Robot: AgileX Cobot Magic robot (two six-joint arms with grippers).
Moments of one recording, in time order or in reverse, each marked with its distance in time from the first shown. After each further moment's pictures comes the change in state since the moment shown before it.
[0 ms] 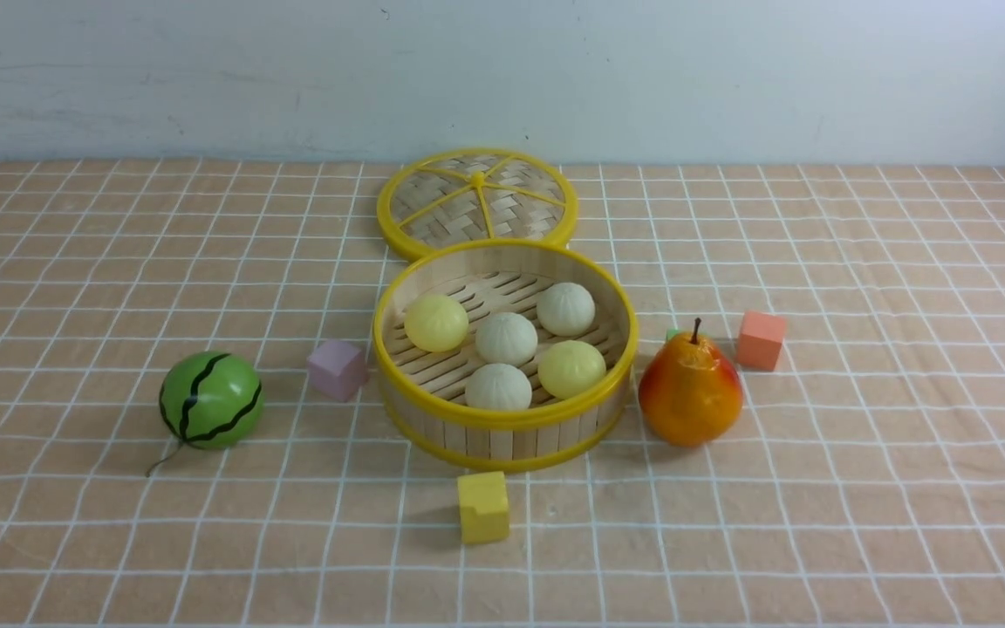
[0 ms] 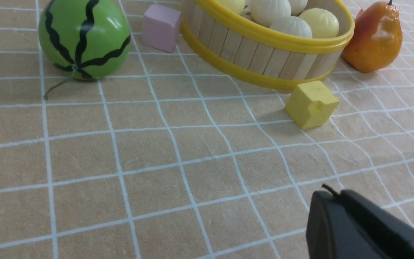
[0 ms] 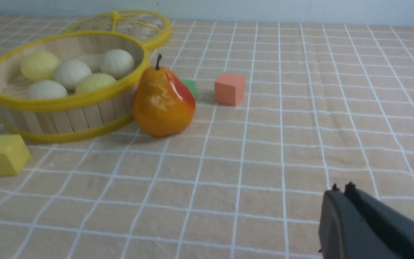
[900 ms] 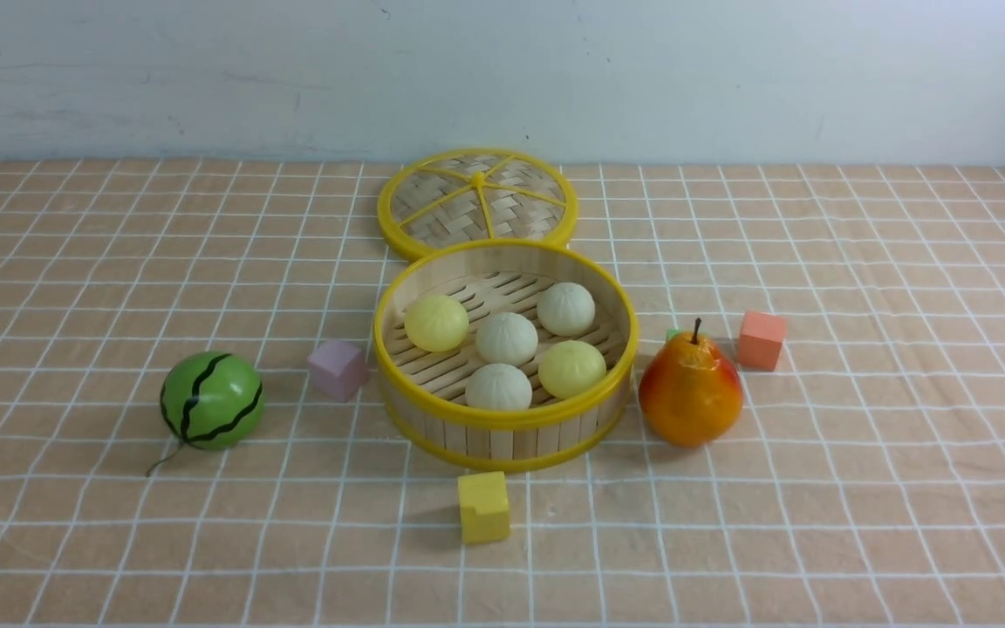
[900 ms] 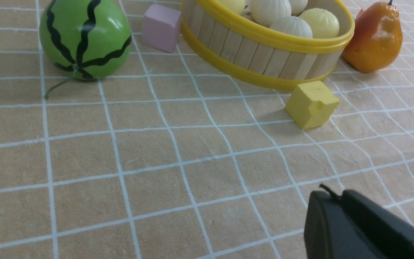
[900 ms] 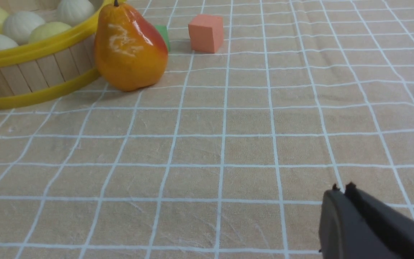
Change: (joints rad) right arm -0.001 -0.022 0.138 -0.090 -0.056 0.134; left arm 0.000 0.000 0.000 0.000 0.000 0.000
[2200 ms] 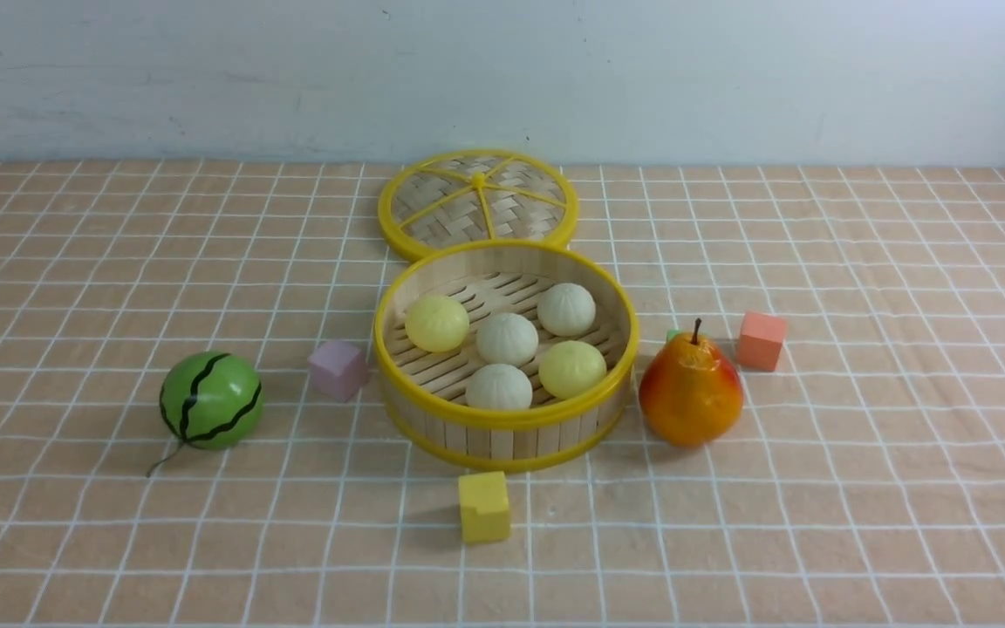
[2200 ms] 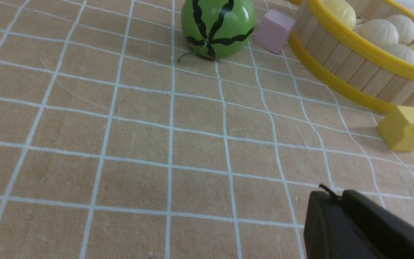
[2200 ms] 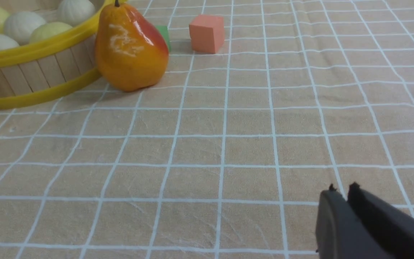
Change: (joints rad) right arm 0.000 -0.001 0.000 0.000 0.000 0.000; left arm 0.374 -0.399 0.050 0.015 0.362 -0.072
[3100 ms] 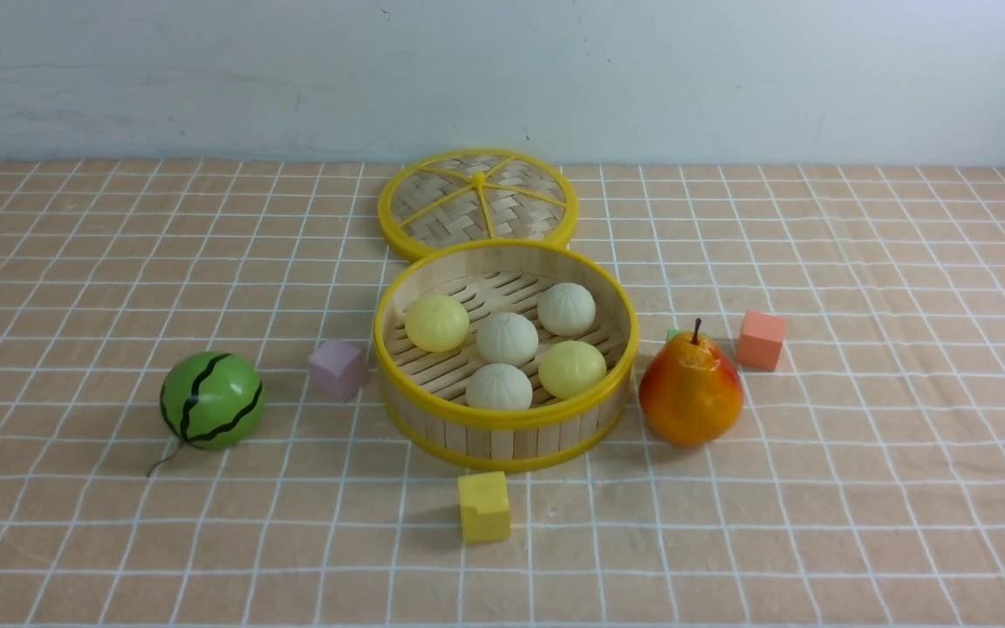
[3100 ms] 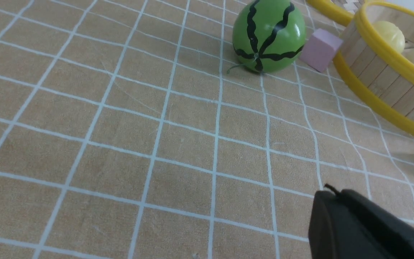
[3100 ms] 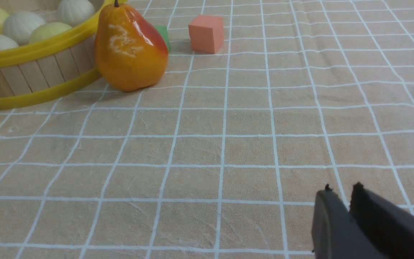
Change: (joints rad) right arm 0.000 0.000 0.000 0.000 0.000 0.000; left arm 0.000 0.000 0.000 0.242 -0.013 -0.274
